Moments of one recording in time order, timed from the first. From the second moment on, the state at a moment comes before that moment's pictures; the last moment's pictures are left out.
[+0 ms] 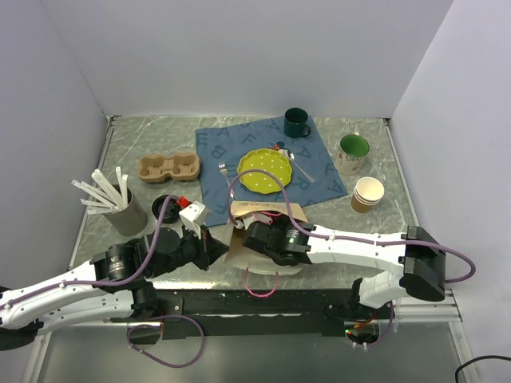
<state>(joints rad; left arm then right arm) -1.21 0.59 0.69 -0.47 -0.22 -0.61 1.22 1.41 0.99 -0.78 0.69 0.05</state>
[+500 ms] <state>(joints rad) -1.24 0.59 0.69 -0.49 -0.28 -0.63 1.22 1.41 0.95 -0.71 0.72 0.05</state>
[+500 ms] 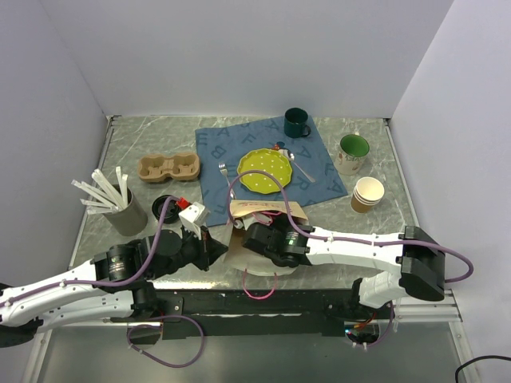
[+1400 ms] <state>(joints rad) -1.25 0.71 0.81 -0.56 -0.26 -0.65 1.21 1.29 0.96 -0.83 0.64 0.03</state>
